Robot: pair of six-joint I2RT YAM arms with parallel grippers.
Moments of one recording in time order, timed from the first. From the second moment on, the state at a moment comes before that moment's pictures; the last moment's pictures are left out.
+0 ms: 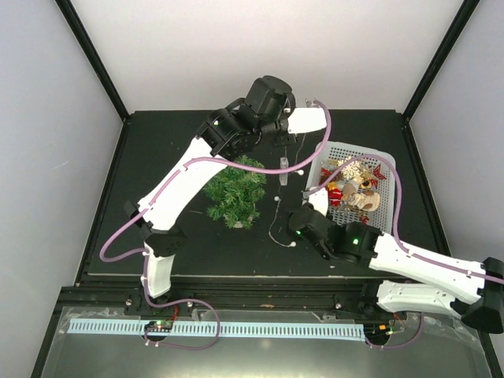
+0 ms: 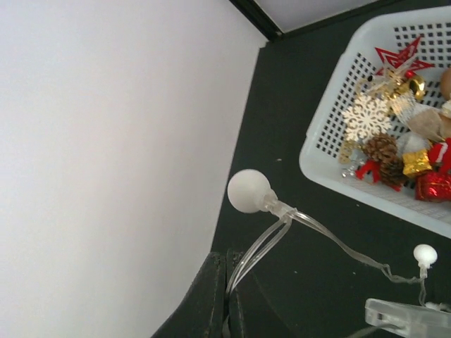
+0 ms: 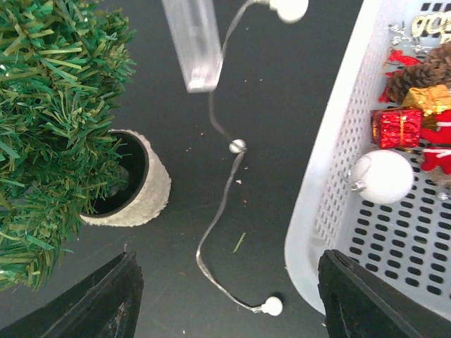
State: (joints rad) left arm -0.88 1.98 2.50 -1.03 -0.17 0.76; right arm 1.14 0.99 0.87 -0.71 0.60 0.88
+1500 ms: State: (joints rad) left arm -0.99 1.87 2.50 -0.94 -0.33 0.92; right arm 0.85 1.47 0.99 -0.36 0.46 0.60
